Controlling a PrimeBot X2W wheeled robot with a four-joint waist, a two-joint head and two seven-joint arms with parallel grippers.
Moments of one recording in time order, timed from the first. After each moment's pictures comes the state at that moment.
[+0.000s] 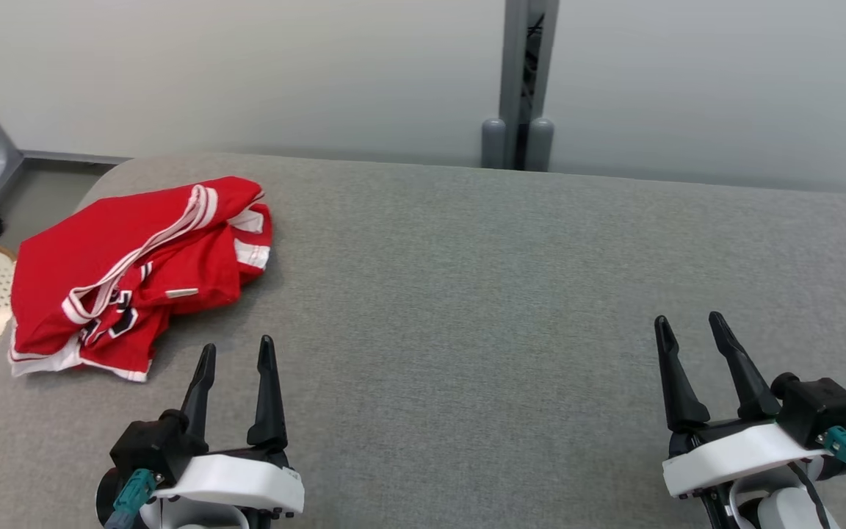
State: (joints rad) left arm -0.05 0.05 -0.20 0.17 -0.40 0.14 -0.26; right arm -0.13 -0.05 0.09 0.27 0.28 0.13 -0.26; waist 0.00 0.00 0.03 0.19
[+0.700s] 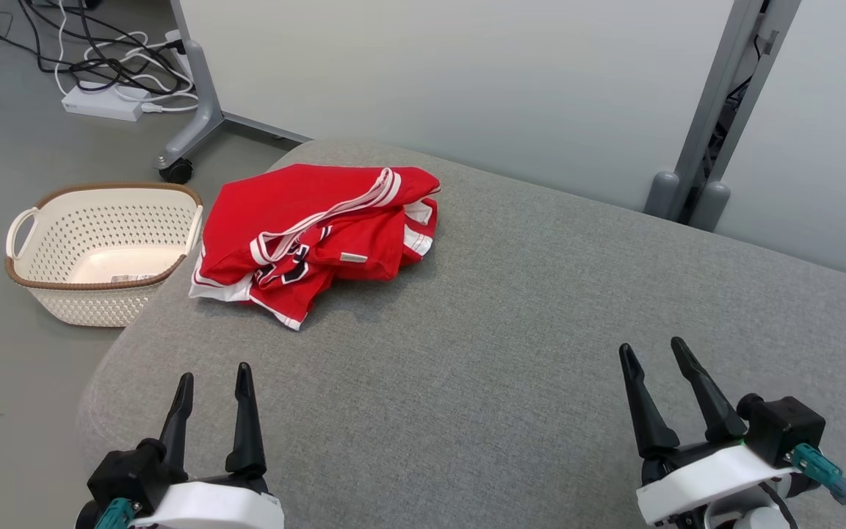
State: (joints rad) left arm 0.02 0.05 -0.14 0.16 -0.39 0.12 -0.26; right arm -0.10 -0.05 0.17 0.28 0.31 0.13 -0.26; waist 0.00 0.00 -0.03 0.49
